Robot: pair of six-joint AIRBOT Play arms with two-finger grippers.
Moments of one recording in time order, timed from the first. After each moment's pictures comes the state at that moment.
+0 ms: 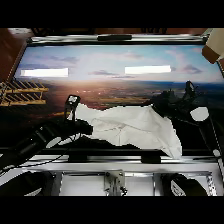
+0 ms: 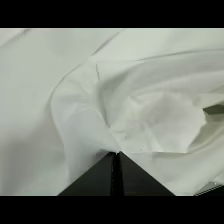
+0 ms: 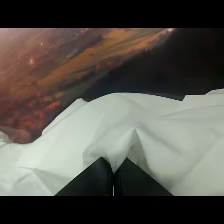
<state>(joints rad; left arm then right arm) -0.75 -0.97 0.73 1.70 -0.73 -2.08 0.02 -0.97 0.73 -0.94 0.77 1.67</state>
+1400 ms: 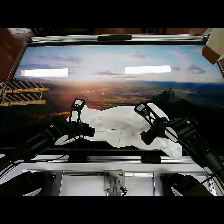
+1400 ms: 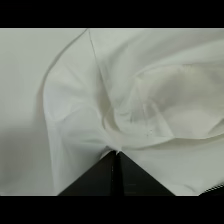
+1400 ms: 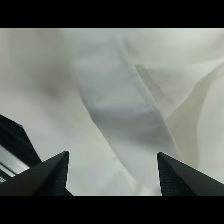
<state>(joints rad) -0.75 -1.06 0.72 1.68 -0.77 -2.08 0.50 -0.87 0.72 -1.60 1.11 1.27</state>
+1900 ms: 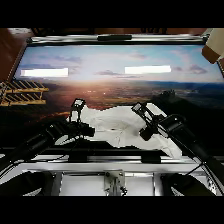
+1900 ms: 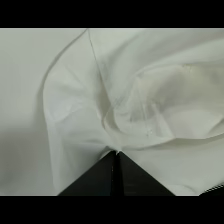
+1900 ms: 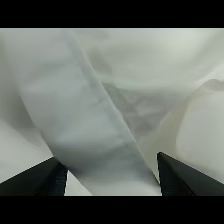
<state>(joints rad) -0.75 -1.06 0.72 1.68 -0.76 -2.08 0.51 -1.00 0.71 -1.69 1.01 1.30</state>
